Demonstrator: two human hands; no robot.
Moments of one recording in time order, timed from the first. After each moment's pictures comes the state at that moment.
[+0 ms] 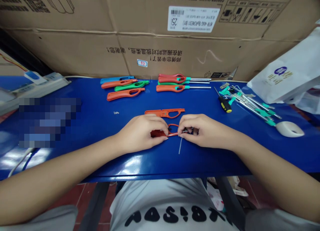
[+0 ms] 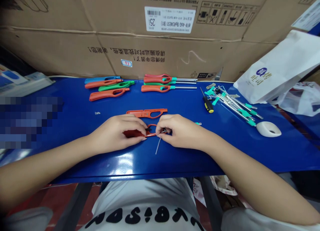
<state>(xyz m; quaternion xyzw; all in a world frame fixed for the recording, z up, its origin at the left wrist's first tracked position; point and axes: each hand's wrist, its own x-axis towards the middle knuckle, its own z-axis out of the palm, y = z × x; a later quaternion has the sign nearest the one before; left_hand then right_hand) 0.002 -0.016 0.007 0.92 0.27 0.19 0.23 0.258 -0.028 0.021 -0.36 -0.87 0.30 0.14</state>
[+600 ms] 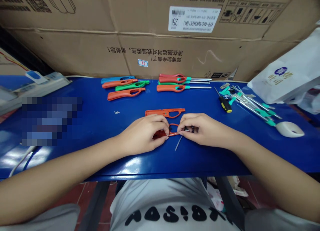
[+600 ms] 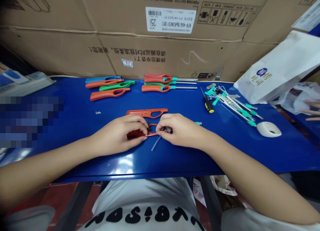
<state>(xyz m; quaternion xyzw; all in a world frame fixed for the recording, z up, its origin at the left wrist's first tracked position) 0.006 -0.021 0.008 0.91 0.29 0.17 0.23 0.256 -0.028 0.020 -0.38 -0.87 0.28 0.15</state>
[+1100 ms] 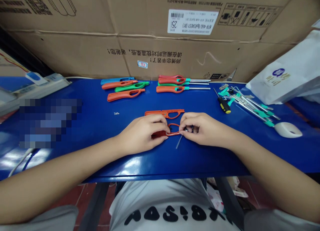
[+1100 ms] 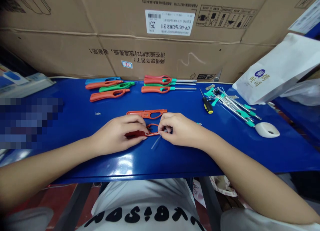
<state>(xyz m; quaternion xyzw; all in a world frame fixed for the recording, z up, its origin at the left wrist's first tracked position) 0.003 -0.019 0.004 0.92 0.27 0.20 0.21 0.259 -0.026 0.019 -0.38 -0.87 0.27 0.16</state>
